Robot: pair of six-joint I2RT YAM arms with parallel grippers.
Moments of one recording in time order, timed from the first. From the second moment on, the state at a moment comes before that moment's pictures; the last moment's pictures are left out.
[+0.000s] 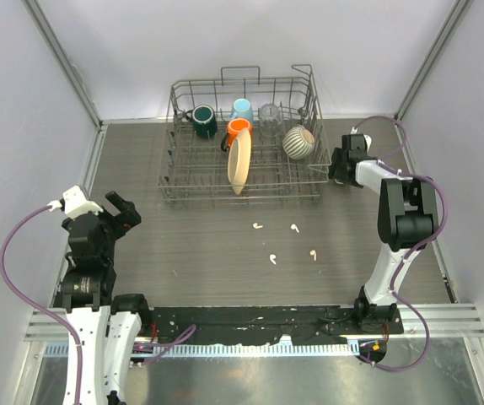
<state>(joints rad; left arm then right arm) 0.07 0.46 0.73 -0.60 -0.20 -0.42 0.04 1.90 1.22 -0.21 0.23 0.31</state>
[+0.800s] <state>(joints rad) 0.07 0.47 0.73 -0.59 -0.20 -0.42 0.04 1.94 1.25 -0.21 0.28 0.29</state>
